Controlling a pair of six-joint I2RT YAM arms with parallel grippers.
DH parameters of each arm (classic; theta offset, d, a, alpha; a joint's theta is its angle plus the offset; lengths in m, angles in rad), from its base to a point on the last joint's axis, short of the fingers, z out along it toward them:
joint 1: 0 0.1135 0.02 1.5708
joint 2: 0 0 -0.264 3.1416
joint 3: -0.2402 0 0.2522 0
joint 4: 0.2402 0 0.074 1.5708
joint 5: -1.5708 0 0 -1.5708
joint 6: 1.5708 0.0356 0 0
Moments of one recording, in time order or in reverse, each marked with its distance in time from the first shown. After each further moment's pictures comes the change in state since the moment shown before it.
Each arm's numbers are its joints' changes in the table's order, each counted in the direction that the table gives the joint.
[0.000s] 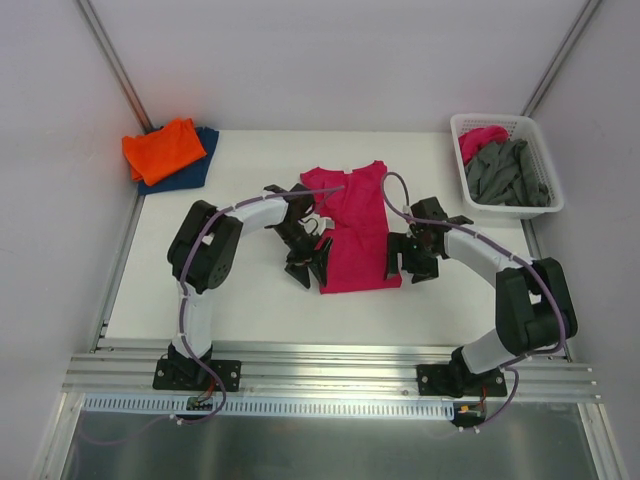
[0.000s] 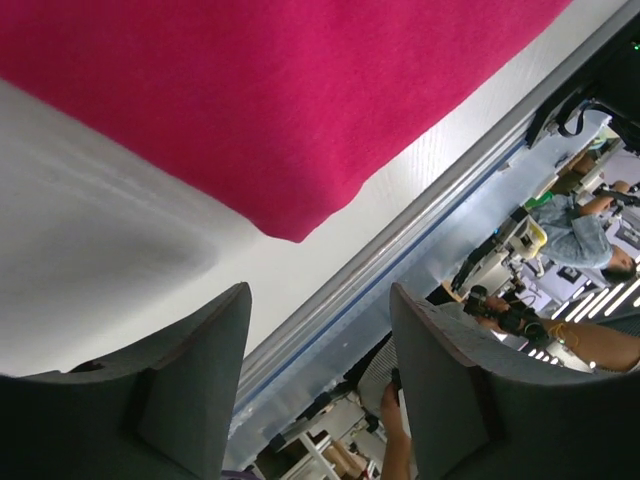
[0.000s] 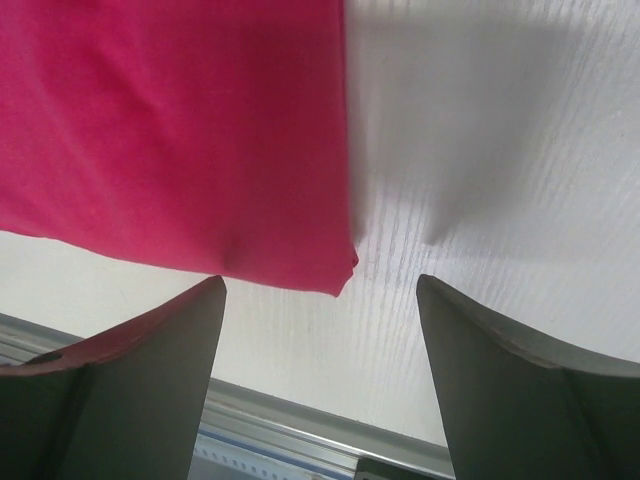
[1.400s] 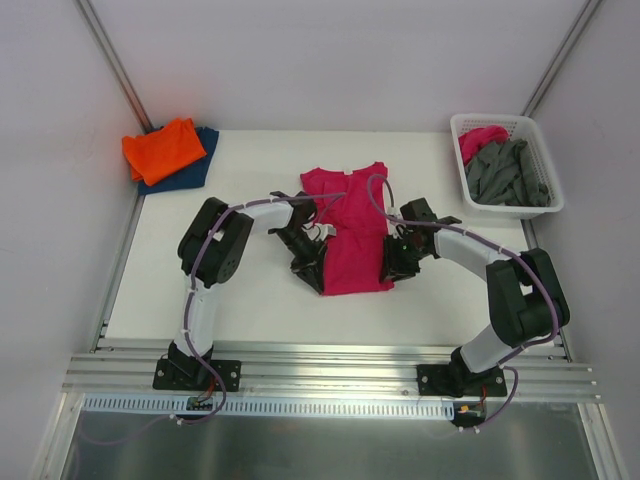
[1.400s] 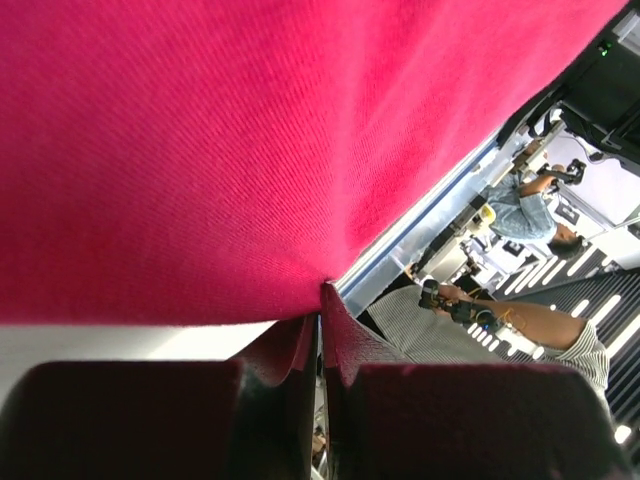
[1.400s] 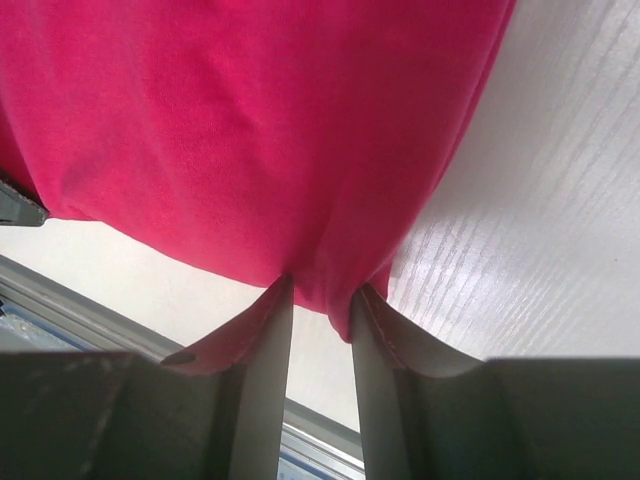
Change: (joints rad) left arm -0.013 -0.098 -0.003 -0.039 -0.109 -0.044; right arm 0.053 -0.068 -0.004 -0.085 0.132 -0.019
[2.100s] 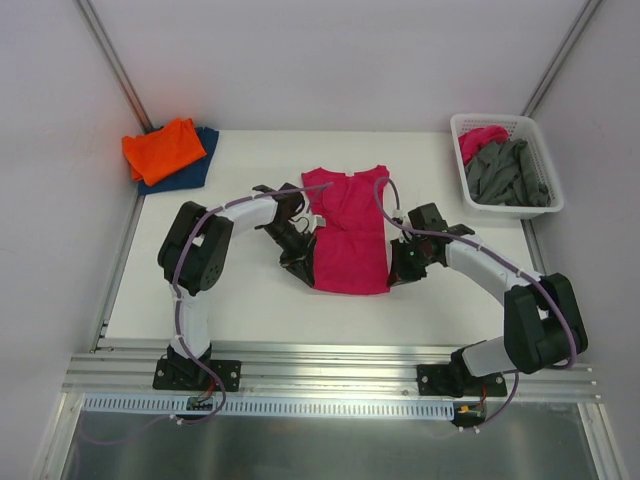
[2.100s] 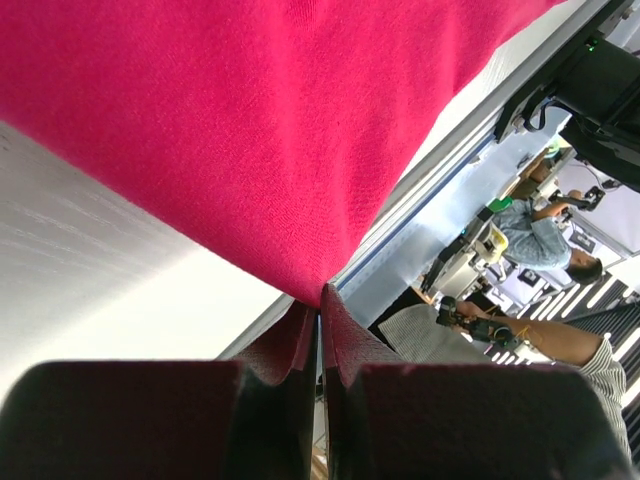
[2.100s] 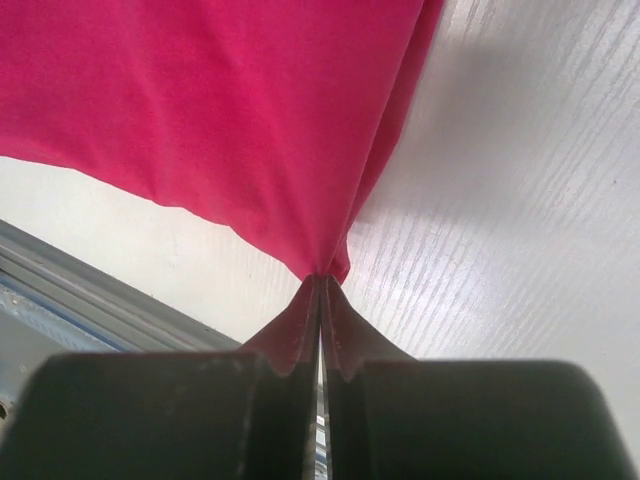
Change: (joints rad) left arm 0.061 0.148 0.069 0.026 0.041 0.027; right arm 0.002 0.154 0.068 0.037 0.001 -0.024
